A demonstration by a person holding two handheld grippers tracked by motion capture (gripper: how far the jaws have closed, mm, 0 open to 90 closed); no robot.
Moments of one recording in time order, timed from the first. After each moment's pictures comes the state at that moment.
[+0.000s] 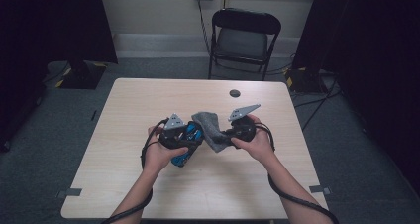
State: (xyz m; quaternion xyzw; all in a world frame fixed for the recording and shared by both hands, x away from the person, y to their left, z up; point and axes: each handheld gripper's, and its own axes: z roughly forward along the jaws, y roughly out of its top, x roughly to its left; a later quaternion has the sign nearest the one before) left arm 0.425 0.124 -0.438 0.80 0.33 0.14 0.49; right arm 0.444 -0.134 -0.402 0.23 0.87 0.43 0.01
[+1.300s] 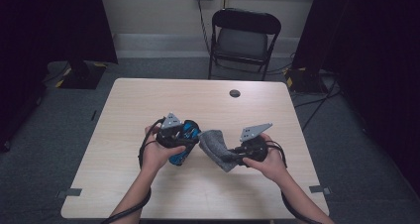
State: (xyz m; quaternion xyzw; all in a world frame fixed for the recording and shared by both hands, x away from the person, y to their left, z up) left arm 0.427 0.133 -0.438 0.79 0.35 0.14 0.48; right arm 0.398 -0.165 -0.420 0.19 0.88 0.44 -0.01
